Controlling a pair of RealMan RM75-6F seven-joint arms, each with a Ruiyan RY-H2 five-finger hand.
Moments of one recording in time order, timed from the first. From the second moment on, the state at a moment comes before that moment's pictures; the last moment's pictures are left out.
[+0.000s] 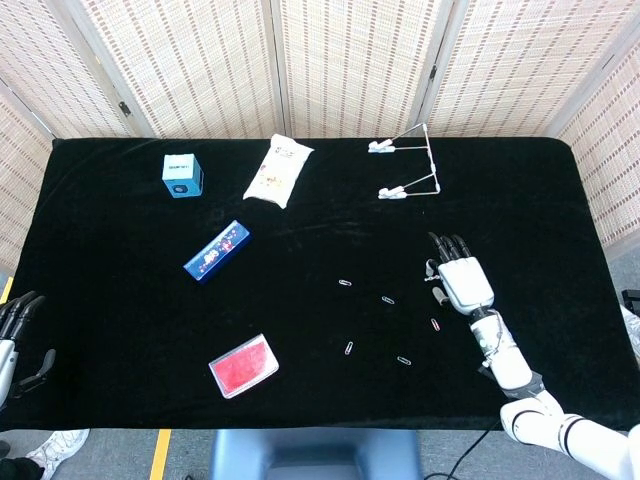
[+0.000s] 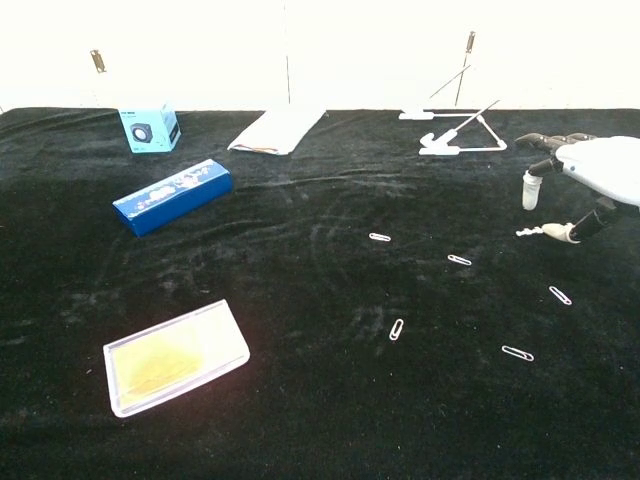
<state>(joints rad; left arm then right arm) -0.09 -1.05 -0.03 -1.56 1.51 1.48 -0.19 0.54 -1.57 0.17 -1.13 -1.35 1.02 -0.20</state>
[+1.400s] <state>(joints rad) -0.08 -1.04 -0.03 -1.54 1.51 1.50 -0.25 0.60 -1.76 0.18 -0.87 -1.26 0.97 -0.22</state>
